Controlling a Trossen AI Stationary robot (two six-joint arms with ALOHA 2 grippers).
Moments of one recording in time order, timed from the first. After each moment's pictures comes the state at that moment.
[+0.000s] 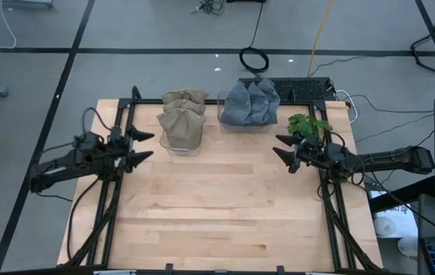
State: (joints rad) left arm 0.25 0.00 0.24 -0.10 0.11 -0.27; right arm -0.03 0.48 0.02 0.62 0.32 0.33
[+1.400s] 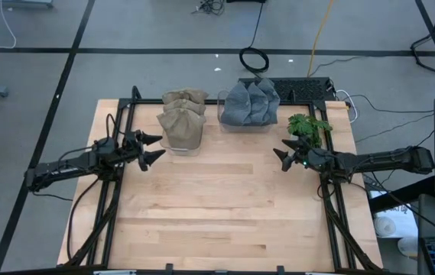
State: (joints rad) left arm 0.25 0.06 0.01 0.05 -0.05 -0.37; right arm -0.03 0.49 0.02 0.10 0.57 0.53
